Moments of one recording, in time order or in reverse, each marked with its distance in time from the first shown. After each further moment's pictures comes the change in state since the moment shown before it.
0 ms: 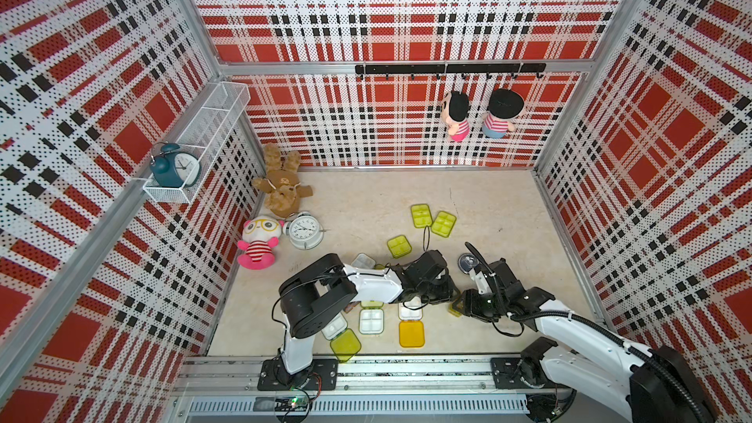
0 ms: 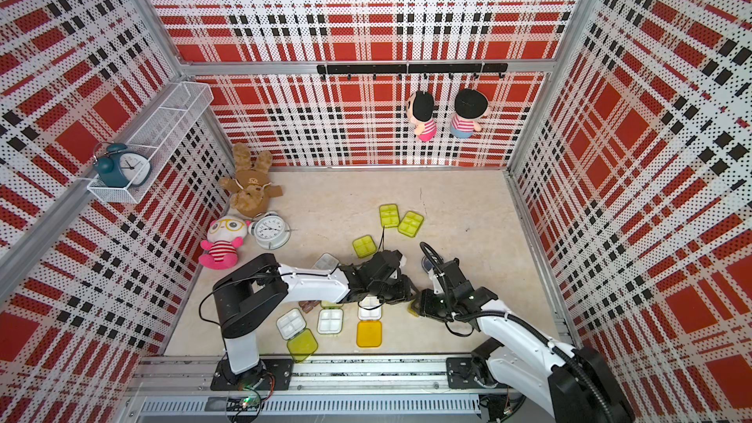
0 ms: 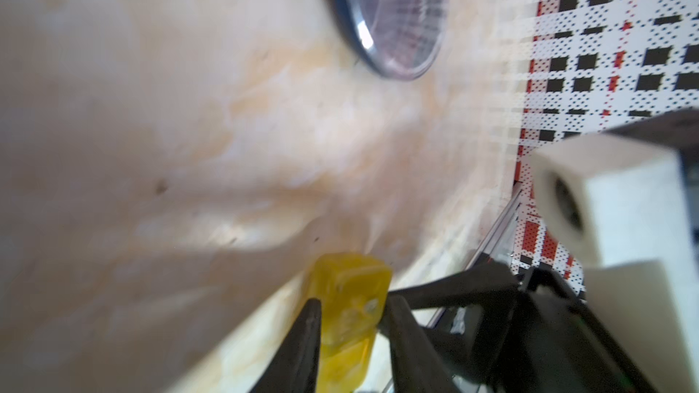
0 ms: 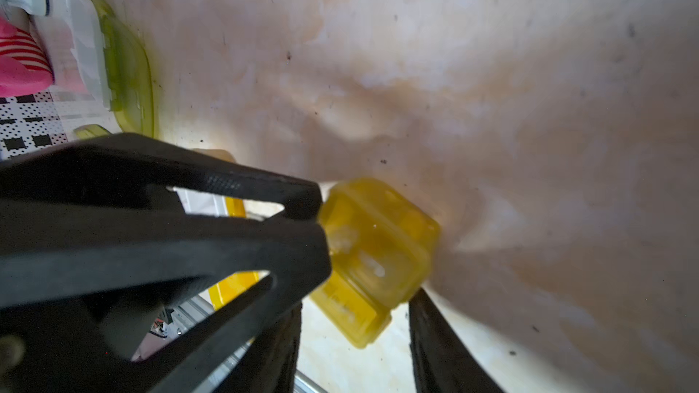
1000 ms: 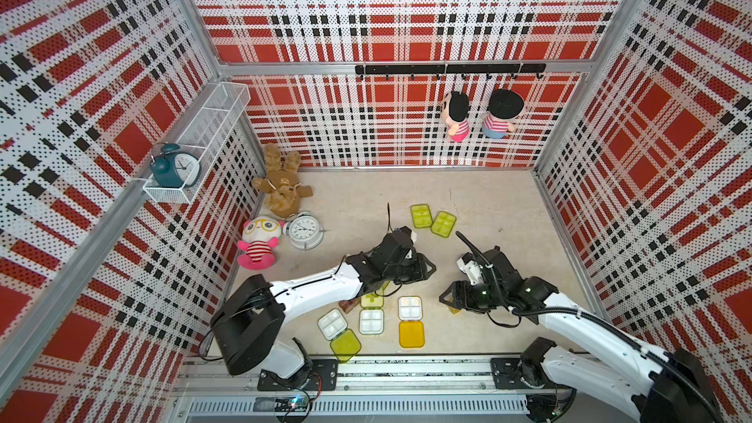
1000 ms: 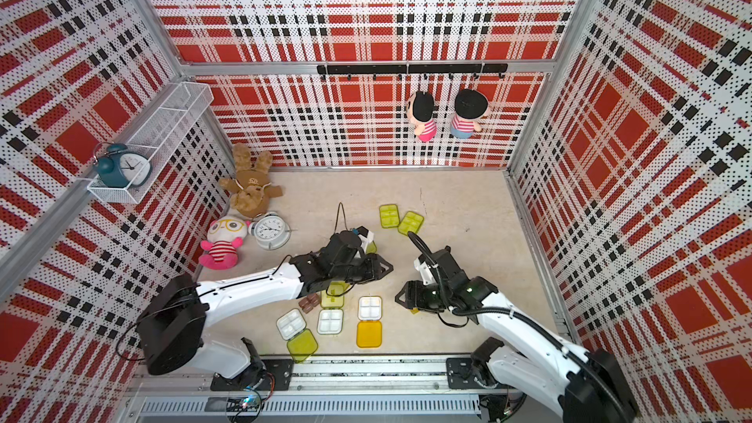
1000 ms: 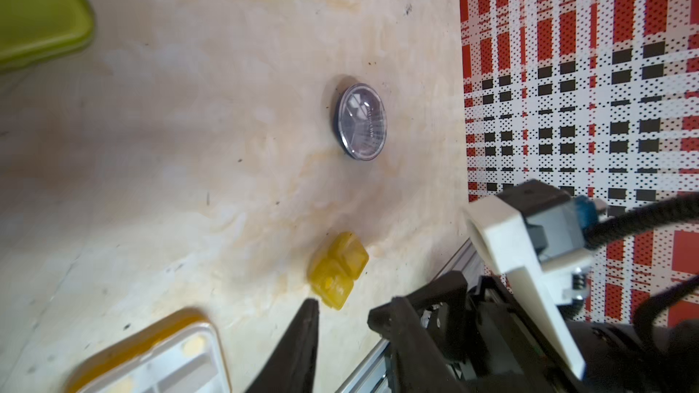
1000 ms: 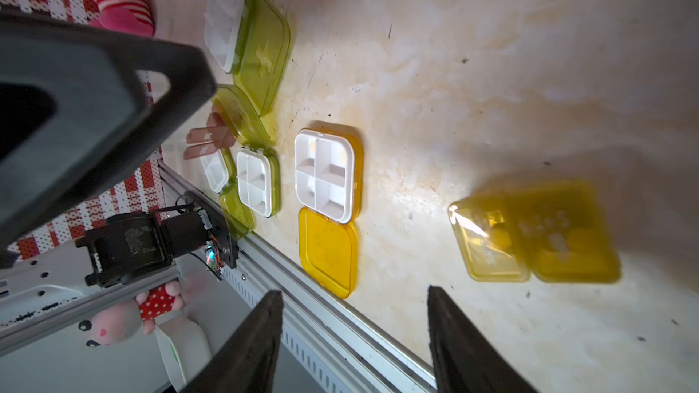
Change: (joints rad) left arm 0.143 -0.494 -0.232 -0.191 -0.104 0.051; right arm 0.127 0.063 0.175 -0.037 -0.097 -0.007
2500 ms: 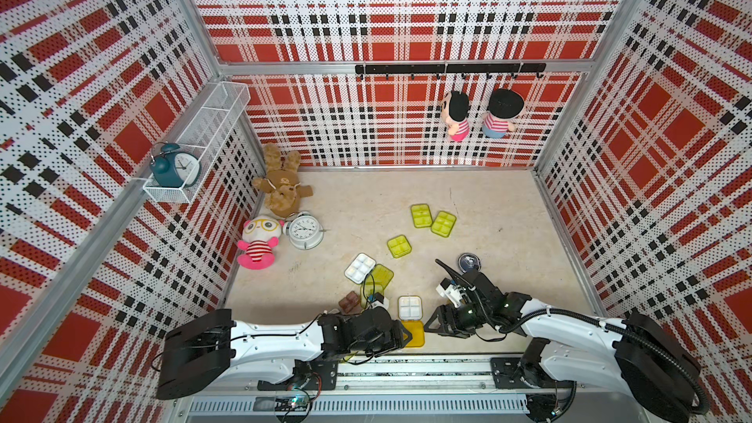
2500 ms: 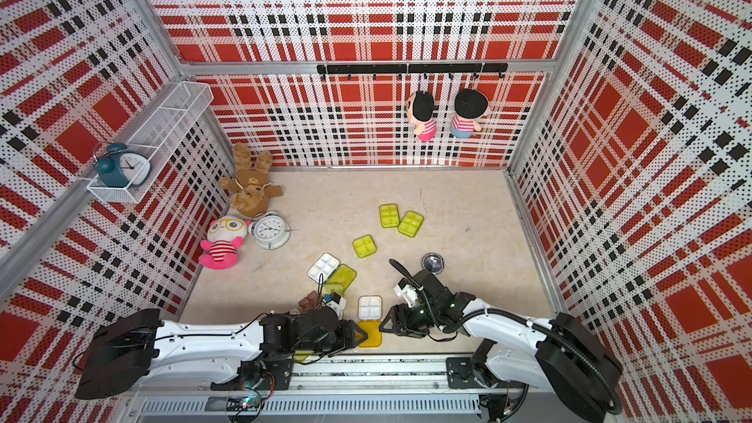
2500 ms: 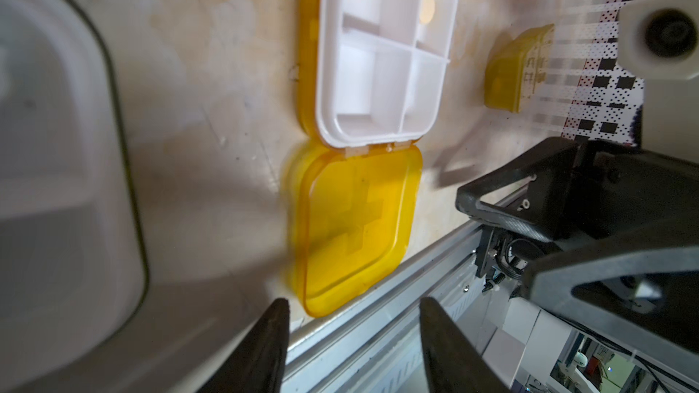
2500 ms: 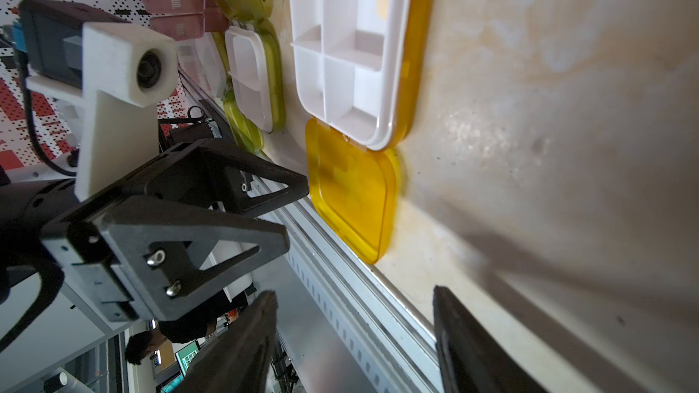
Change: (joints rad) left arm -0.372 -0.301 -0.507 0.079 -0.166 -0.417; right arm 0.162 0.104 -0.204 0.343 -0.206 0.151
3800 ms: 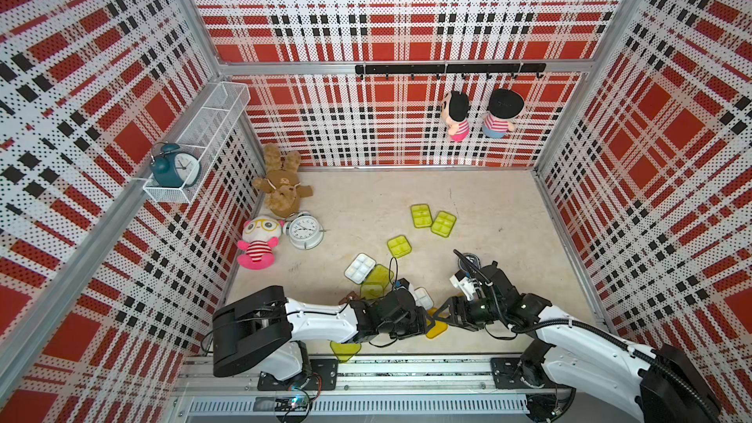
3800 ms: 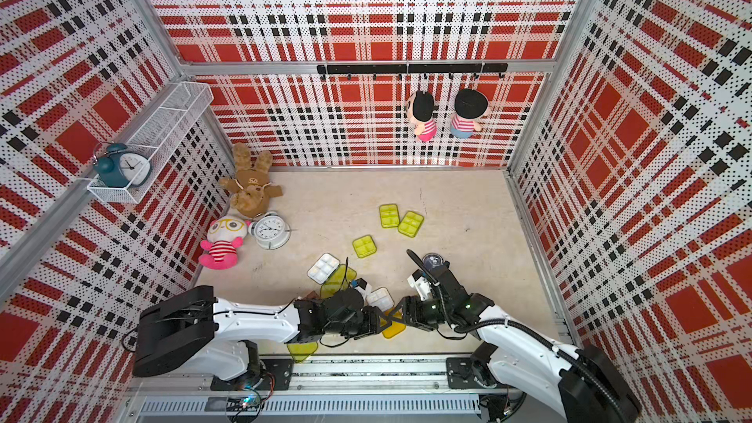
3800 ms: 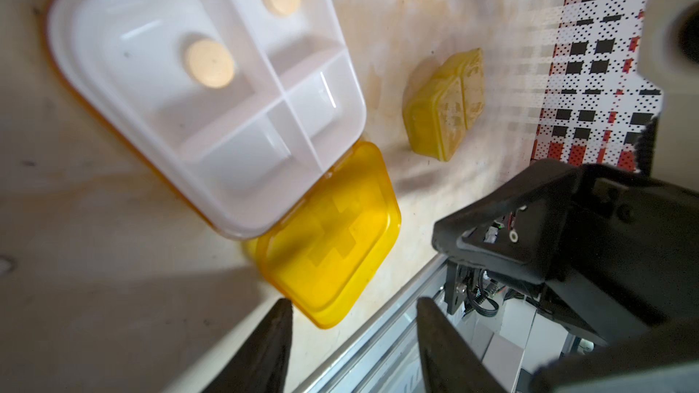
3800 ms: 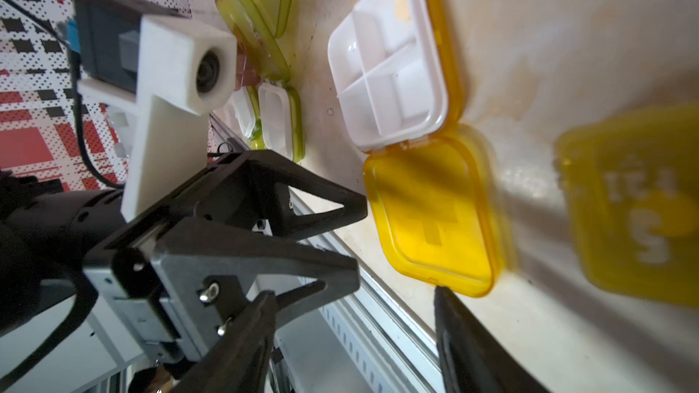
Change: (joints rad) left arm 0.086 0.340 0.204 0.185 0.093 0.158; right arm -0.149 -0.186 -0.007 -0.140 0.034 -0.053
